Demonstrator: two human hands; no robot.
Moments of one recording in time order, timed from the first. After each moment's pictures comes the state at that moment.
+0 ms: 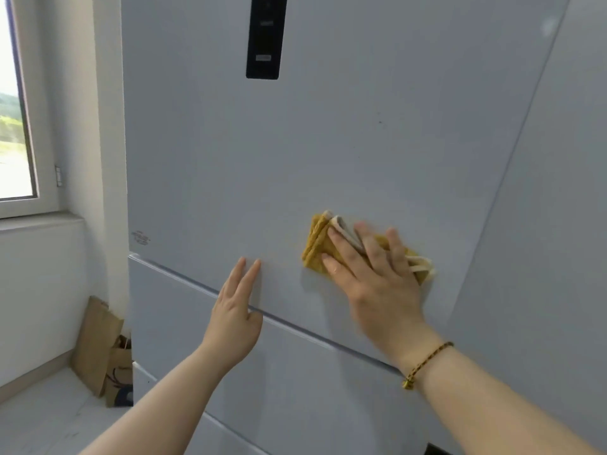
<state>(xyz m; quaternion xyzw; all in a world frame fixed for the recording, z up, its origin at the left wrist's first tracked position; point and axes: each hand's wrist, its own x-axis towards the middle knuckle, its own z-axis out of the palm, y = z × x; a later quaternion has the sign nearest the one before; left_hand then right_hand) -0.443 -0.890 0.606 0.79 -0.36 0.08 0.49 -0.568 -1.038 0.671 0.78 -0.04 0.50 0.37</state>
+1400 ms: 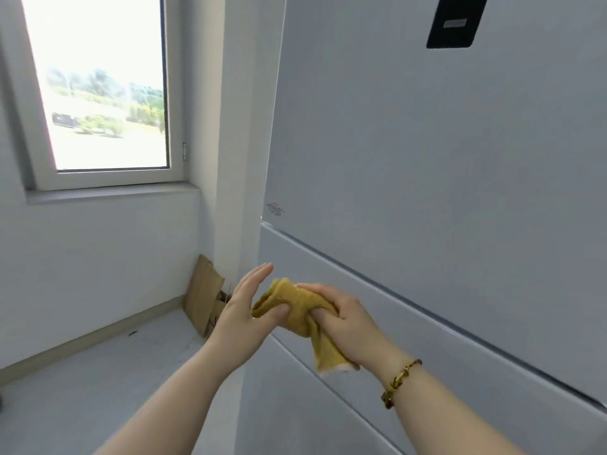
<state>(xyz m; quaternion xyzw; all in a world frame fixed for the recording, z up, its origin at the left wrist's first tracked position) -0.408 -0.743 0.583 0.72 -0.28 -0.01 0.64 -0.472 -0.894 0.610 0.90 0.03 0.10 -0.43</state>
